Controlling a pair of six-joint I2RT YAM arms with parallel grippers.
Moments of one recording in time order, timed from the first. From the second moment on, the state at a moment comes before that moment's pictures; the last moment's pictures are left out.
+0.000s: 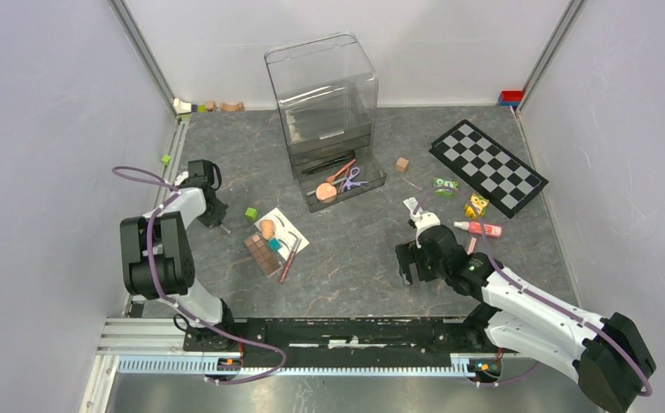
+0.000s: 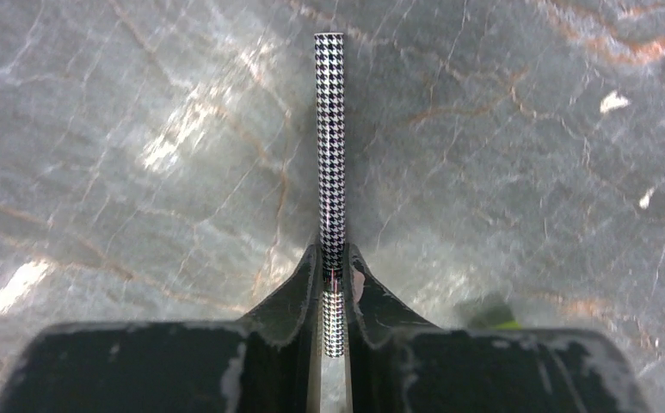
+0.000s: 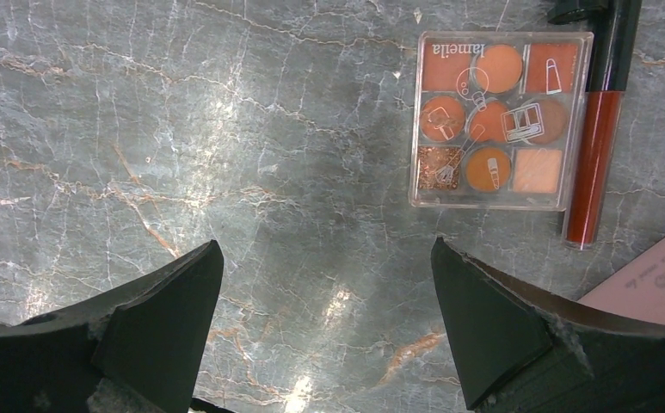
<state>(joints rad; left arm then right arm) 0.14 1.64 0.92 -0.44 -0.30 -0.71 0.72 0.88 0.41 -0.43 0.16 0.32</state>
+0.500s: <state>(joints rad) -0.30 0.94 0.87 -0.56 -0.43 -0.68 0.72 0.87 0.41 -0.44 0.18 0.33</state>
